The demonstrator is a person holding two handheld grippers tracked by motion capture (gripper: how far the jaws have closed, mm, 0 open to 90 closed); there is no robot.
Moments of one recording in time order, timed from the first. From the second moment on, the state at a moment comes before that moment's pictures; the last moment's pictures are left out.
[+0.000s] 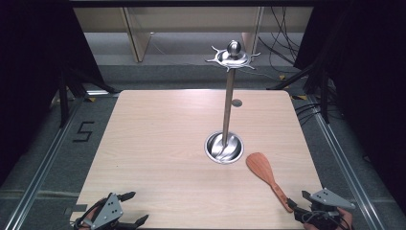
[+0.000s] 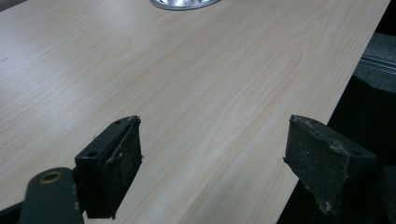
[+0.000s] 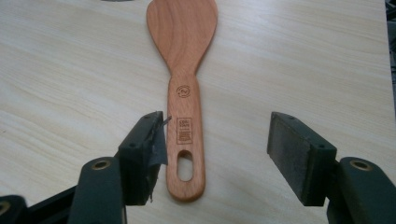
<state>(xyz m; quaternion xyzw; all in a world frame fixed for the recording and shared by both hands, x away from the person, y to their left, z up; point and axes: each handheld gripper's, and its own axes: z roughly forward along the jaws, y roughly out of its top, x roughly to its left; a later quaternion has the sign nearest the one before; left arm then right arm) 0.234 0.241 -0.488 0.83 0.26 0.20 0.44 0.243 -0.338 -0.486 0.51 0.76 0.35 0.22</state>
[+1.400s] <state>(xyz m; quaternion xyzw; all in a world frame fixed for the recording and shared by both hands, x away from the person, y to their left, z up) 0.235 0.241 -0.488 0.84 0.26 0.20 0.44 0.251 -0.317 -0.498 0.44 0.84 0.25 0.20</state>
